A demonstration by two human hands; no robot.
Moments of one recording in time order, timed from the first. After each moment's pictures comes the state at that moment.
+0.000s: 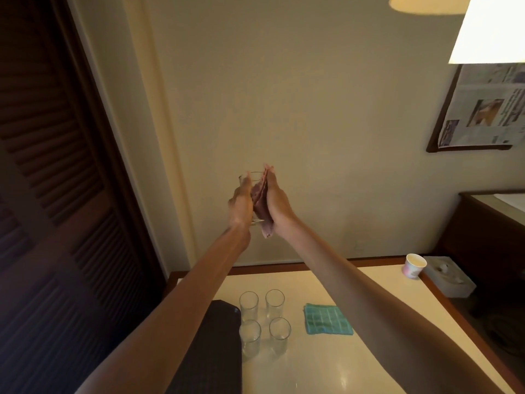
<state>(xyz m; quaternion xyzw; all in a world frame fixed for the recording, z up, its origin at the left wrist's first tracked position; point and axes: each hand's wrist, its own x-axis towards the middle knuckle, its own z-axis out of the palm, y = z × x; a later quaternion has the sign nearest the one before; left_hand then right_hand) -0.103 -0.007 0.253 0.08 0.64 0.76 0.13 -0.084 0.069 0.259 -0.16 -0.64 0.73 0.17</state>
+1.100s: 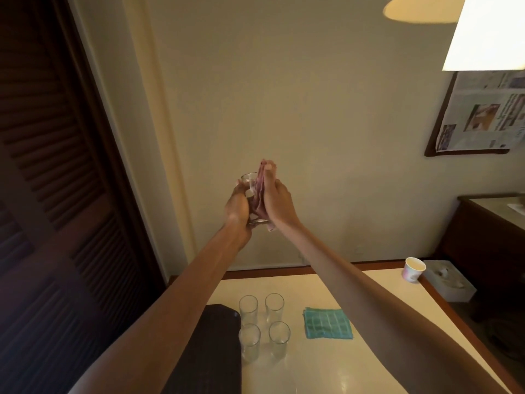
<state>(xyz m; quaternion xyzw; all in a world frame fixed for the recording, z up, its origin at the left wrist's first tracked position) -0.099 -0.013 0.268 0.05 0.59 0.79 0.17 -0.081 0.076 0.261 -0.14 -0.75 0.59 0.28</state>
